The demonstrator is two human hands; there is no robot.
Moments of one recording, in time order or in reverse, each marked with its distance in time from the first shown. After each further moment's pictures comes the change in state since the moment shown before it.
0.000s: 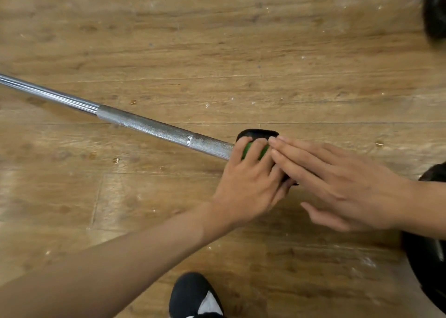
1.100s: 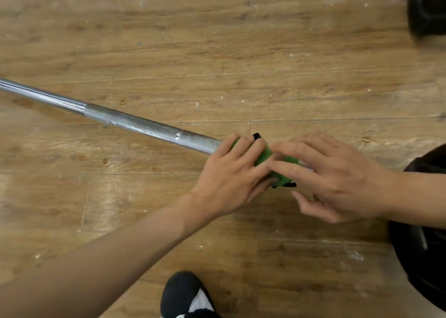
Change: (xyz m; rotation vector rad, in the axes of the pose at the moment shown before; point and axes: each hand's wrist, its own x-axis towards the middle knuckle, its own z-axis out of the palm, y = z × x) left_hand 0.003 -0.014 0.006 -0.015 0.036 0.089; right_hand 0.027 0.011 -0.002 0.024 0.174 -0.040
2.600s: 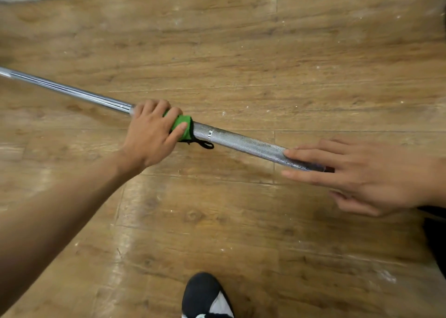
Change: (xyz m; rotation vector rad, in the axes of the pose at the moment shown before) left_hand -0.072 -0.190 -0.022 0.089 -0.177 -0.441; right_hand 0.006 0.035 -0.004 -0.004 -0.253 -0.146
